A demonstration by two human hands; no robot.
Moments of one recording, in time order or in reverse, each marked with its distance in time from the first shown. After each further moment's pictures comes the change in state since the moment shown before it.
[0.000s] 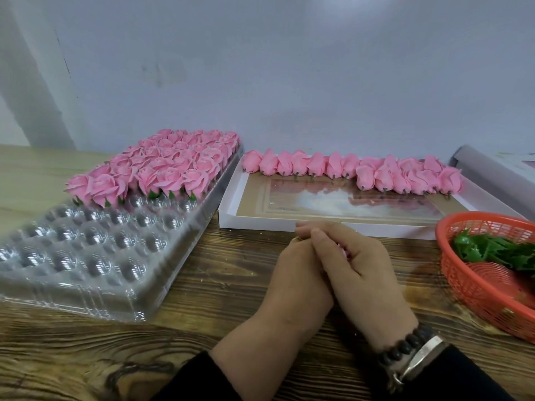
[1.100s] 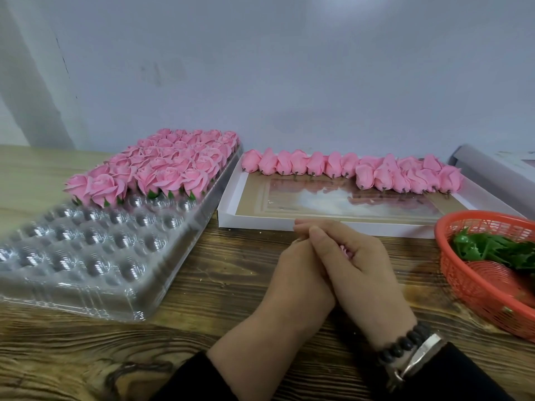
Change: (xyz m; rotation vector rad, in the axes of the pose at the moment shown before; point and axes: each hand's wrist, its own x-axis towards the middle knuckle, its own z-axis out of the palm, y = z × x) left_hand 0.000 0.001 -0.001 0.092 -0.013 -0.002; right_hand 0.000 -0.004 -0.001 0.107 -0.027 0.063
